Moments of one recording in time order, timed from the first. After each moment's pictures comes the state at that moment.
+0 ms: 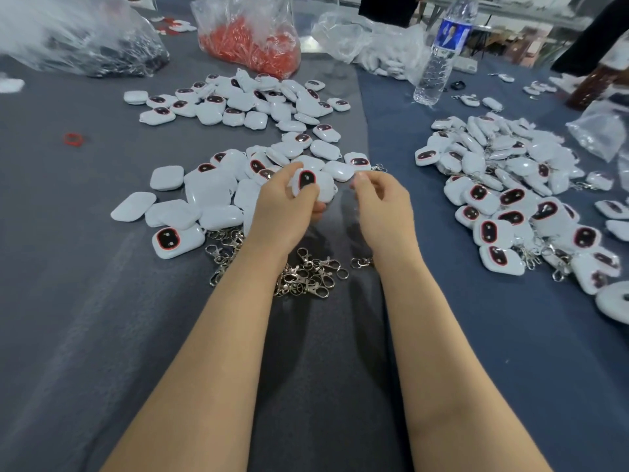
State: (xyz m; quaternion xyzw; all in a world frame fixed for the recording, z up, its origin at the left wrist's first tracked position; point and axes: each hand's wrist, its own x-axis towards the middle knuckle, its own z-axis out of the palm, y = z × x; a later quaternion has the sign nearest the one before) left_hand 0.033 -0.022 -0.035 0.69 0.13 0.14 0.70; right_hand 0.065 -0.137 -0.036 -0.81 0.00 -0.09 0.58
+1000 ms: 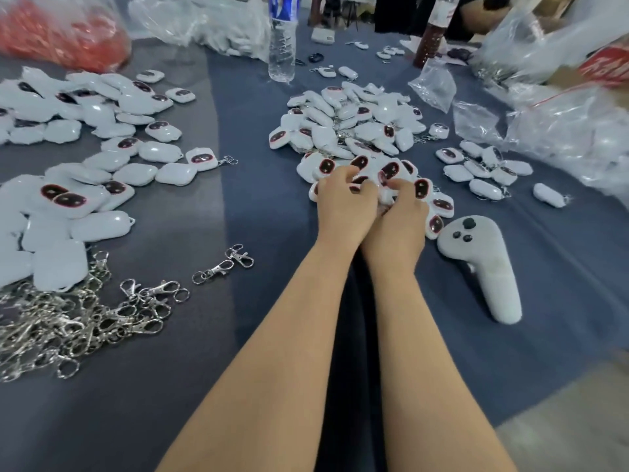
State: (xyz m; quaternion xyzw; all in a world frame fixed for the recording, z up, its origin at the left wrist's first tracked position) left_hand 0.082 -0.252 -0.035 0.74 -0.01 0.01 0.67; right_hand 0.050 -0.307 -0.043 -0.86 0.25 -0.23 0.38
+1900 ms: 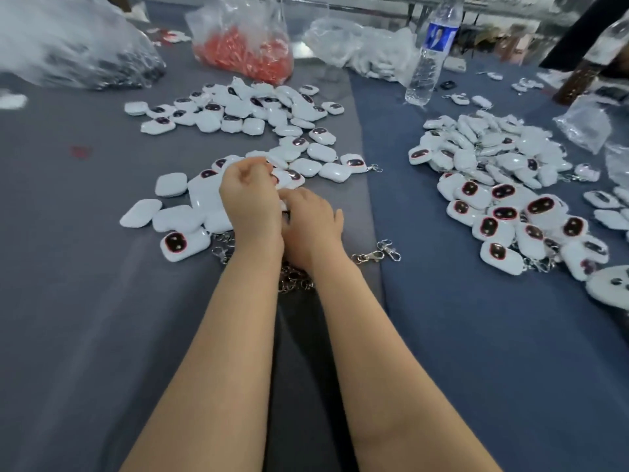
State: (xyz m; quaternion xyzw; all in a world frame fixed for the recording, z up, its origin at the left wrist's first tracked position) left_hand 0.041 -0.008 -0.024 0.54 0.27 0.30 0.74; right_hand 0.040 -0.071 -0.041 -0.95 -0.15 0.01 0.27
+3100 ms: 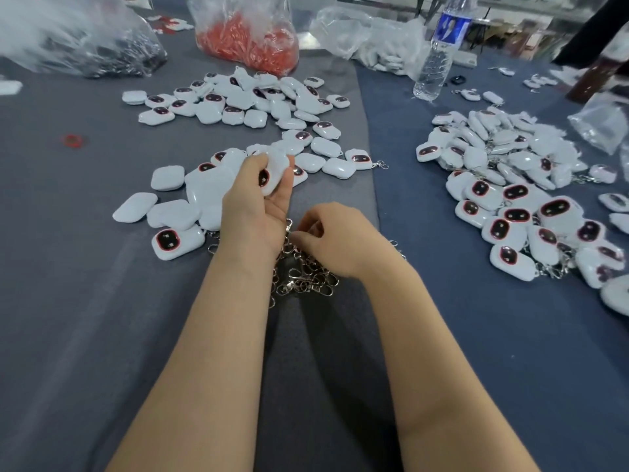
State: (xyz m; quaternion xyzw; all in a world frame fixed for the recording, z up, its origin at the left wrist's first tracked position) left_hand 0.026 -0.004 -0.013 0.22 0.21 0.15 0.94; right_hand 0.032 -0.114 -0.020 -0.93 -0.22 0.12 0.25
